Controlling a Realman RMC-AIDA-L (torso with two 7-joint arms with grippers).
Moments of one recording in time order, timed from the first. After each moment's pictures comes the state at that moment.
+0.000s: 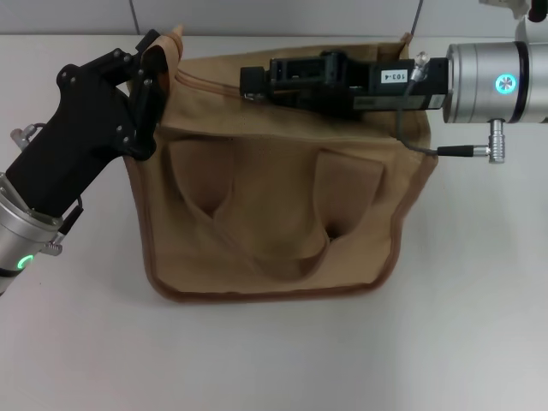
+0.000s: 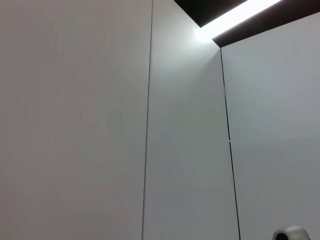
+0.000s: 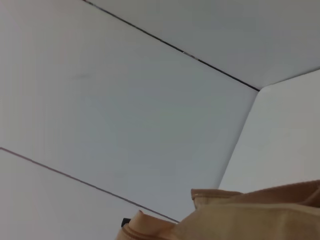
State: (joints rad) left arm -0.48 -2.08 0.43 0.05 1.50 1.87 -0.54; right arm 0.88 2.03 -0.94 -0.39 -1.67 -1.50 2.25
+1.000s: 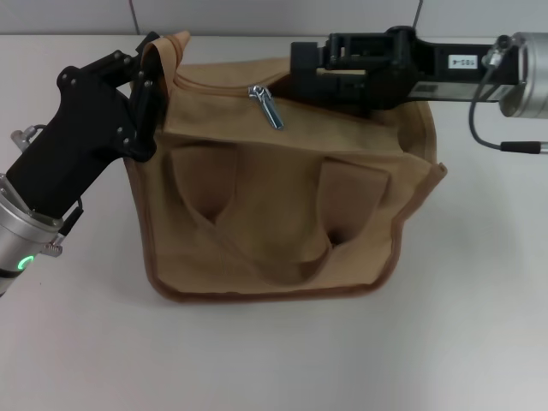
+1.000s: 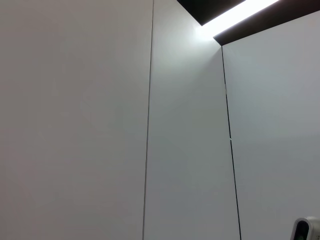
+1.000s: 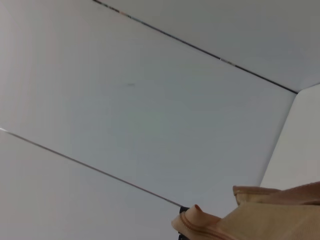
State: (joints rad) left arm -0.48 -2.08 0.43 0.05 1.50 1.86 -0.54; right arm 0.83 1.98 -0.84 -0.39 -1.67 -1.69 2.26
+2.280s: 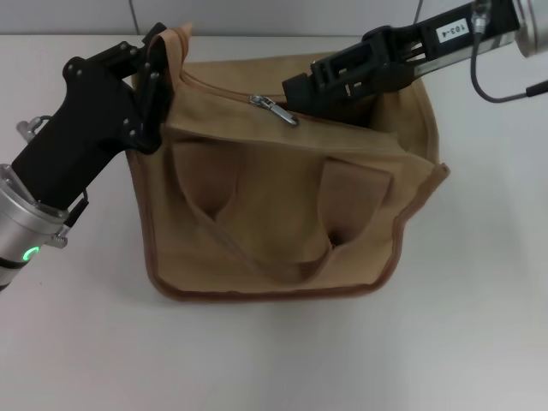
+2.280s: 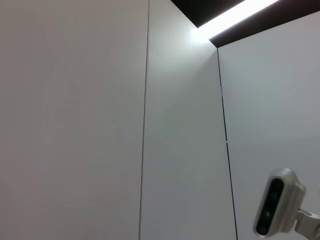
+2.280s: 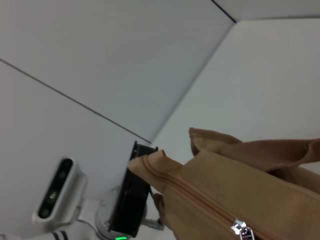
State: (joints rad) left arm -0.50 -2.08 0.43 0.05 1.50 1.86 -0.54; right arm 0.93 1.97 -0.92 -0.82 -1.98 -1.76 2.56
